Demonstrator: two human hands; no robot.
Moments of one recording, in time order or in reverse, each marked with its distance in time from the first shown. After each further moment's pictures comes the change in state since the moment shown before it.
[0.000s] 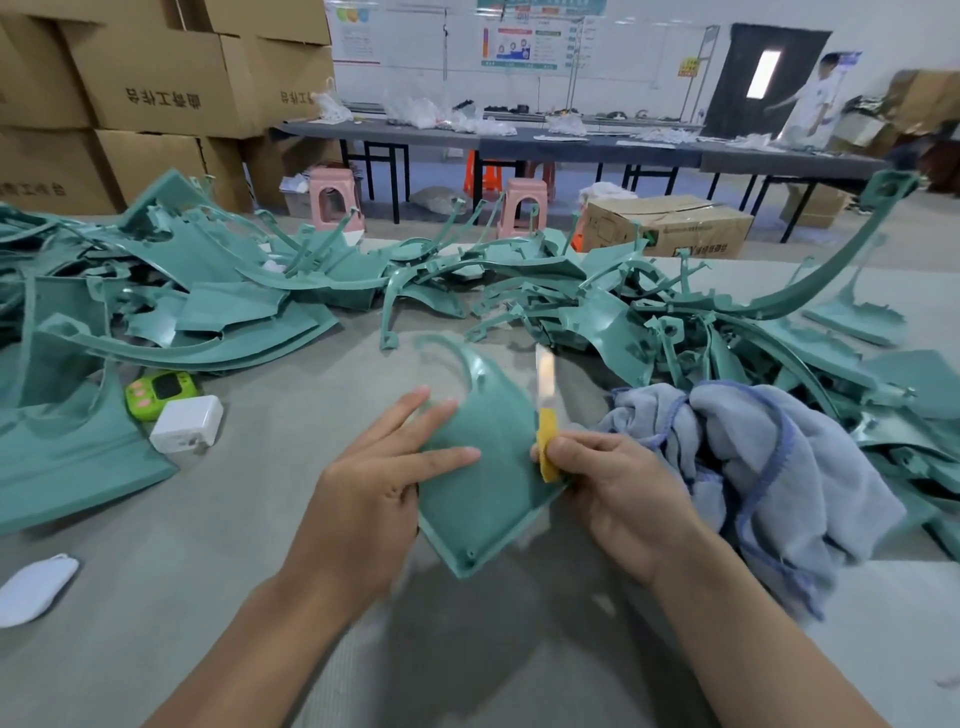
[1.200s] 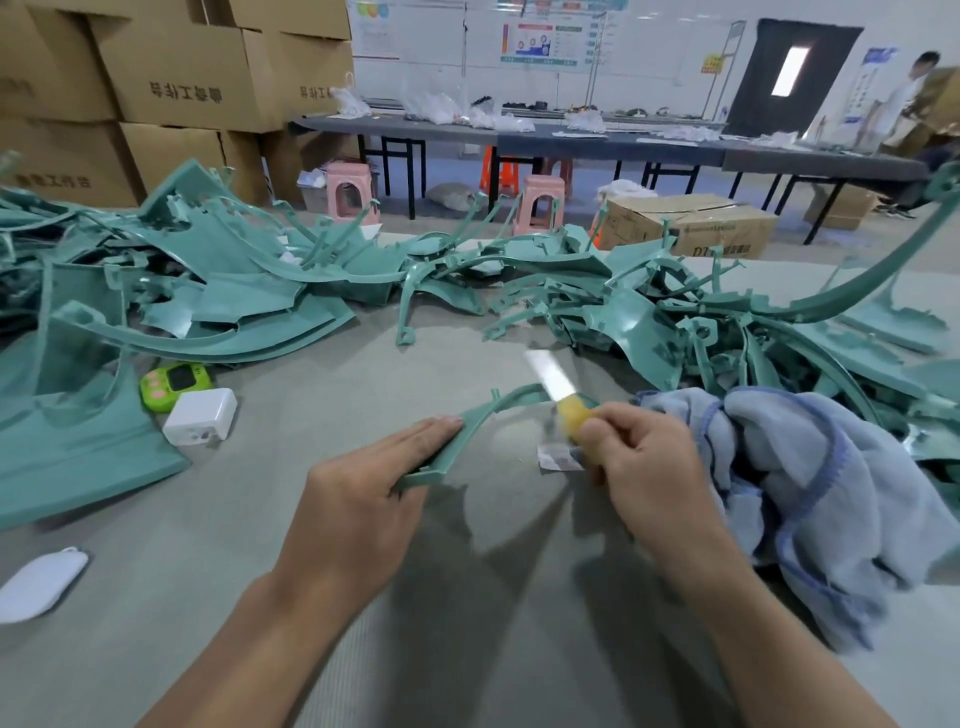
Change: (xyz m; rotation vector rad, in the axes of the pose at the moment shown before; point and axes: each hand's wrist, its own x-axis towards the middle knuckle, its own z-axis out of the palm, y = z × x) left_hand -0.006 -0.011 -0.006 0.064 0.113 -0.029; right_hand 0.006 -0.006 -0.002 -0.792 0.232 -0.390
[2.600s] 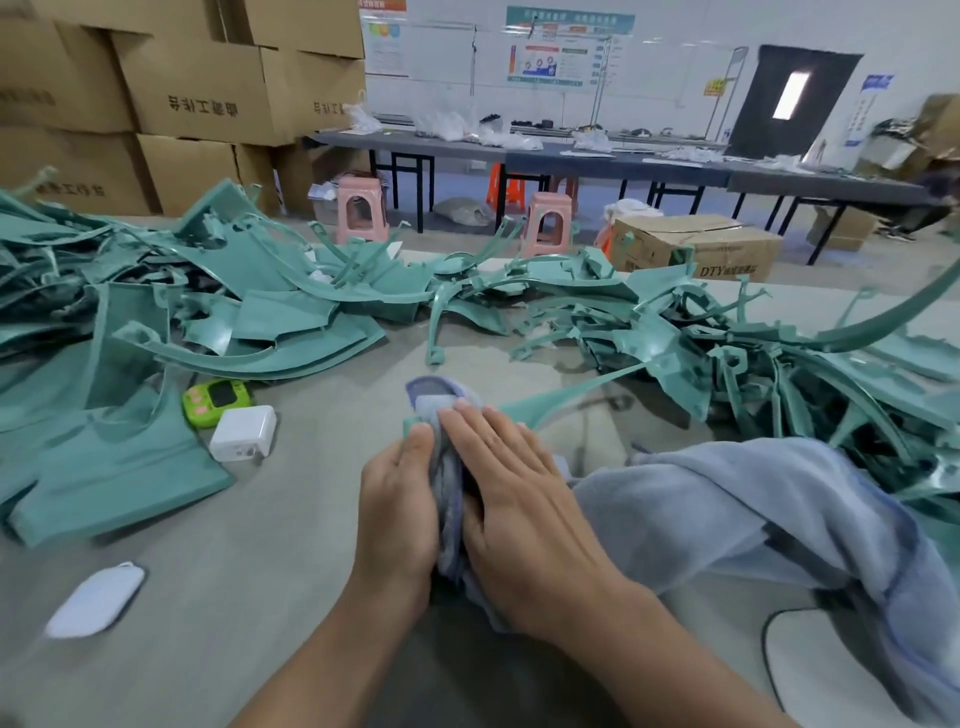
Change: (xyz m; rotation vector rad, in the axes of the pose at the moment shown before) left_hand 0.017 -0.002 0.017 -0.882 0.220 -0.844; right_hand -0.030 -0.052 0.094 -0.483 -0.333 -0.476
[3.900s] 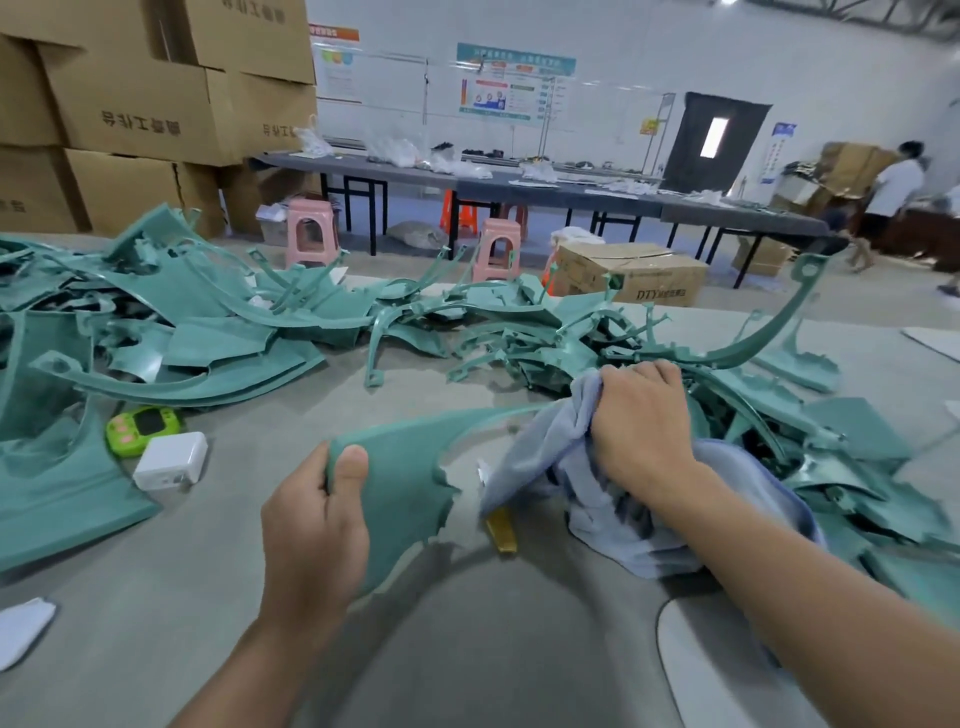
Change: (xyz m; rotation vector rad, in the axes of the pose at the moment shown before) left_hand -0.016 0.017 -0.007 0.631 0.142 0.454; right_hand 0.010 0.127 -0.120 -0.730 0.225 0.350
